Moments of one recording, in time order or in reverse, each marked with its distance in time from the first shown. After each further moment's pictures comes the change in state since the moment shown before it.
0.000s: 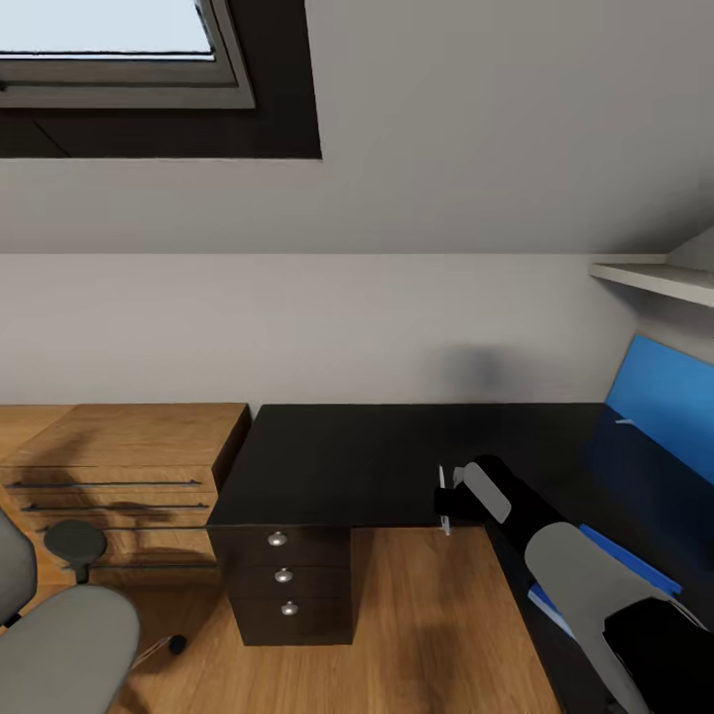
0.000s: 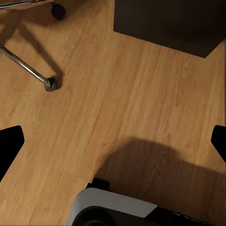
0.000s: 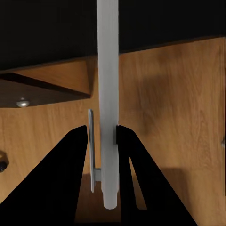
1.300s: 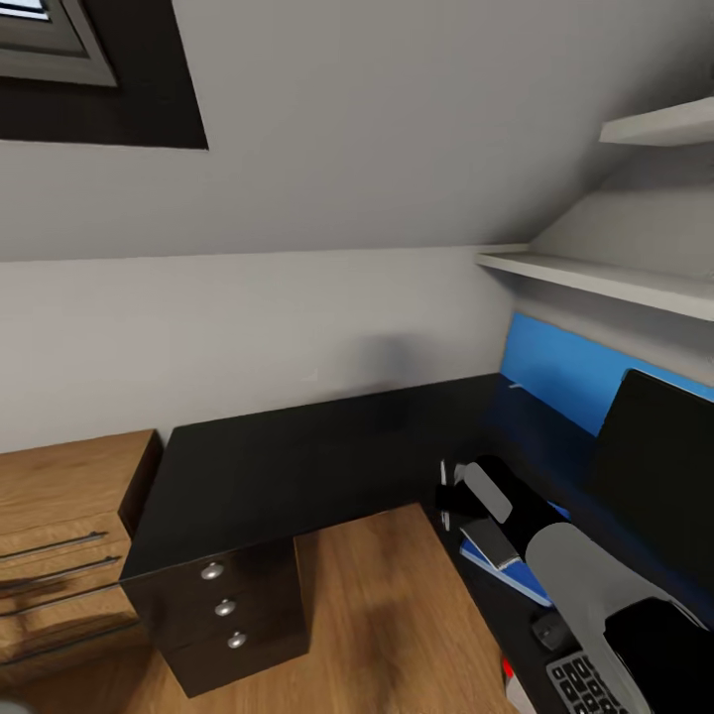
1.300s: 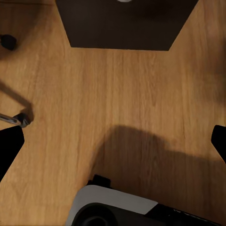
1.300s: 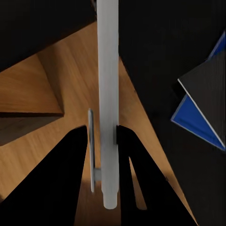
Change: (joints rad) left arm 0.000 0.000 0.001 0.001 0.000 0.000 0.000; right arm 0.000 -0.002 0.001 0.001 0.001 -0.049 0.004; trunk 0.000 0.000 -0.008
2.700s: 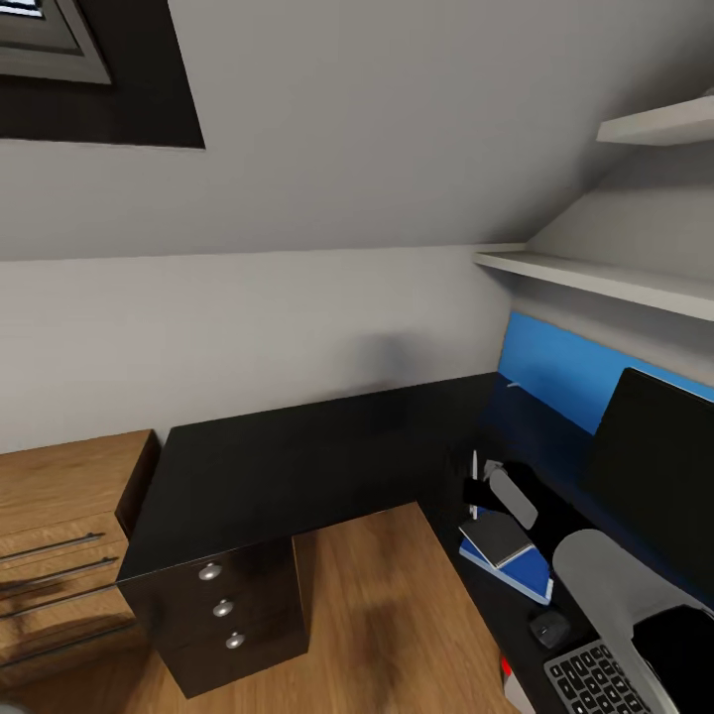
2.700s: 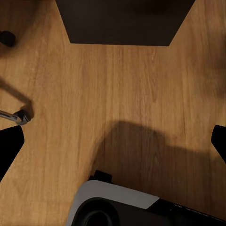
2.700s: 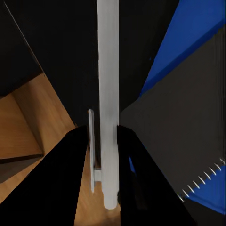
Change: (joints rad) left arm 0.000 -0.001 -0.001 0.014 0.000 0.000 0.000; right arm 0.018 -0.086 -0.001 0.008 0.003 -0.172 0.001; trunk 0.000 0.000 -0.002
